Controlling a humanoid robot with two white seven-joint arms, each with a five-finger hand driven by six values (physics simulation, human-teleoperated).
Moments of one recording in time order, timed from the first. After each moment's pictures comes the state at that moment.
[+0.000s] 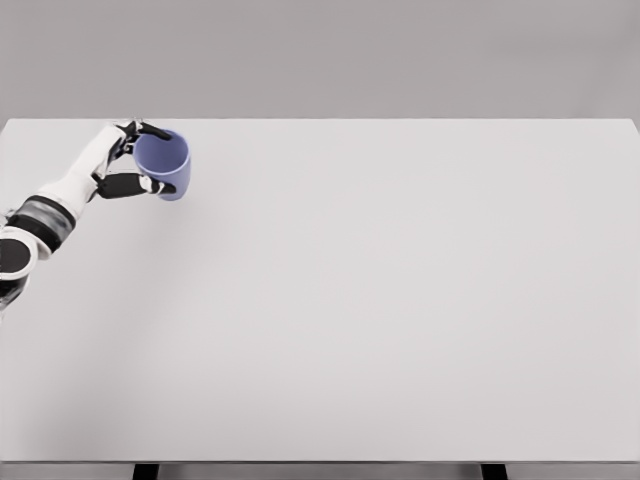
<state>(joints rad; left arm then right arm) -0.57 0.82 -0.83 -1.47 0.47 0.03 0.19 0.00 0.00 -0.20 0.05 -0.06 -0.07 0.10</state>
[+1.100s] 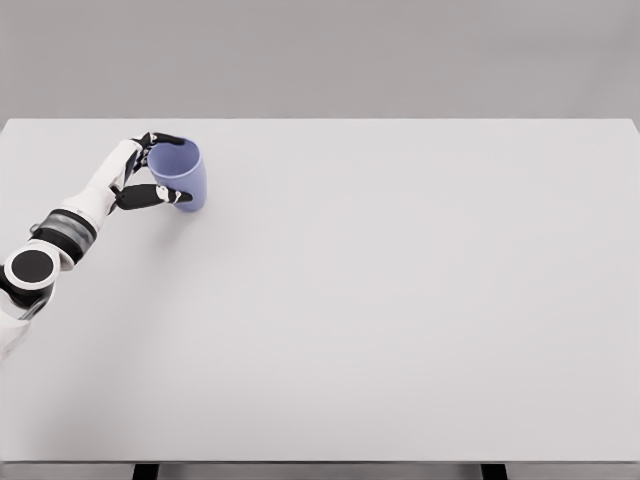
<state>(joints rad) -0.52 0.74 -0.78 -1.44 0.47 0.02 0.19 0.00 0.00 -0.20 0.05 -0.06 -0.07 0.10</state>
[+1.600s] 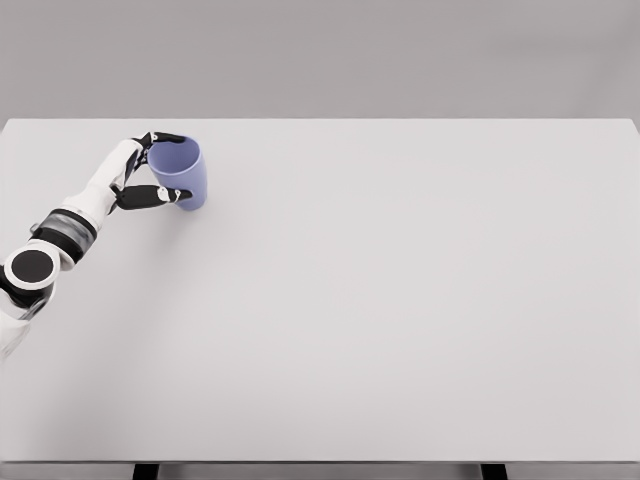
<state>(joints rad) -0.52 0.74 -0.78 -1.44 0.47 0.02 0.19 0.00 0.00 -0.20 0.05 -0.06 -0.07 0.10</state>
